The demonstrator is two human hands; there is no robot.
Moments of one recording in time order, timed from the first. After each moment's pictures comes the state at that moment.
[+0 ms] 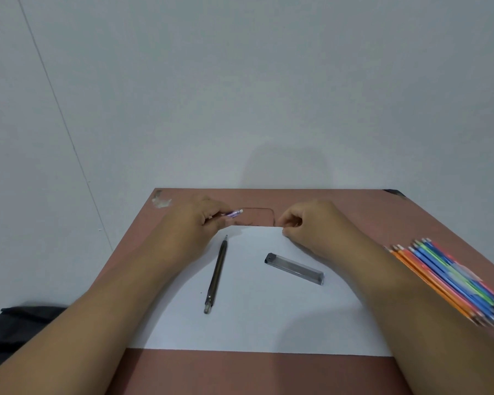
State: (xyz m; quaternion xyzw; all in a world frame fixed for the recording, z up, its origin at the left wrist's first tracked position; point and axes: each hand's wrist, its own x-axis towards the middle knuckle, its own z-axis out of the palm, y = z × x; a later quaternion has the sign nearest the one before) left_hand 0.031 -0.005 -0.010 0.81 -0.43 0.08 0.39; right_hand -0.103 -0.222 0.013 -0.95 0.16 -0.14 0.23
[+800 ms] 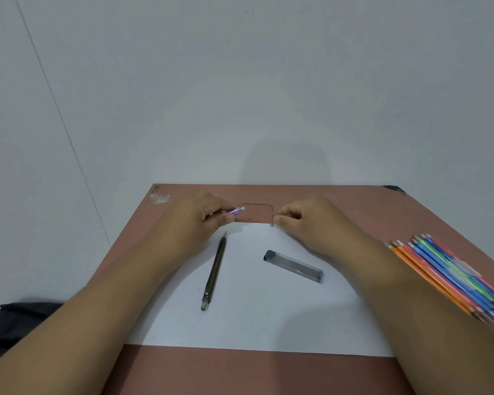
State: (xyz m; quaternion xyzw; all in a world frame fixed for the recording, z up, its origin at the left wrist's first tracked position) left_hand 0.032 -0.008 -0.013 0.80 -0.45 0.07 0.39; right_hand -0.098 -0.230 0.005 -0.94 0.15 -0.13 0.29
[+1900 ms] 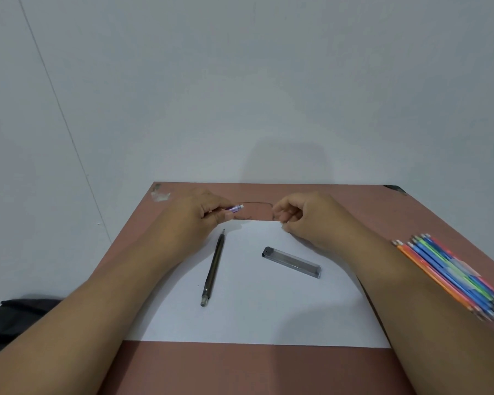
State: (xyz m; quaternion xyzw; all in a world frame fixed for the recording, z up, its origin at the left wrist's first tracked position) left_hand 0.035 -0.007 -0.013 0.80 -0.45 0.06 0.40; right_hand -0.101 -0.231 0.009 -0.93 0.13 -0.14 0.32
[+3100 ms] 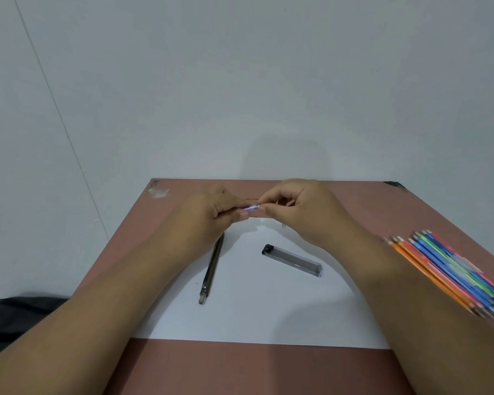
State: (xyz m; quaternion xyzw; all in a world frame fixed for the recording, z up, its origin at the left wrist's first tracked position) left_hand 0.023 -0.023 -0.013 0.77 -0.50 0.10 0.39; right_hand -0.106 -0.201 0.025 -0.88 0.06 -0.21 0.42
